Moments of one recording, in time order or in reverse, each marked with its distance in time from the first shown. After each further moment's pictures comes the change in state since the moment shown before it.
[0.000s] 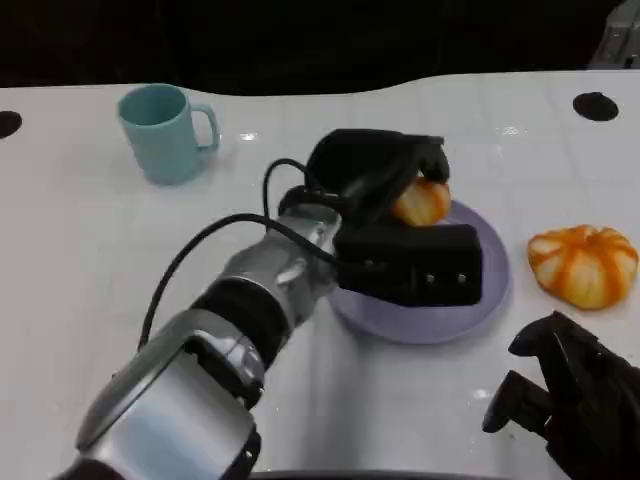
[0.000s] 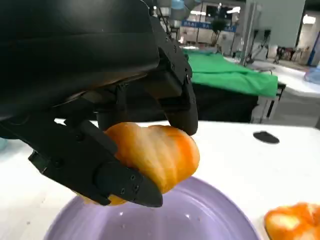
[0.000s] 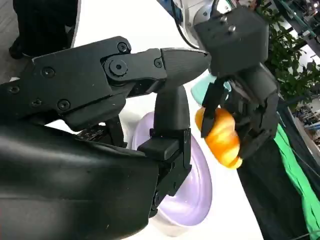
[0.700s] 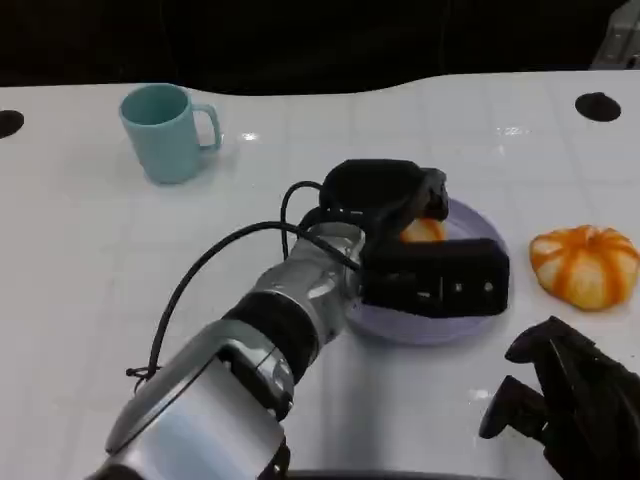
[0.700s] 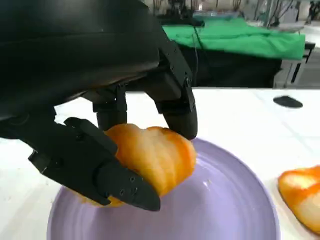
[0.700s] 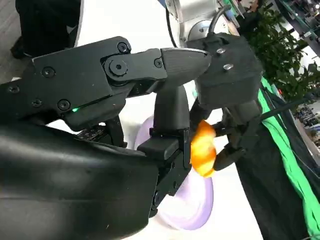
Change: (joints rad) left arm -0.005 -0.070 0.002 0.059 -0.053 0.113 -0.110; right arm 0.020 0.006 0.012 -0.014 -0.014 -0.019 0.001
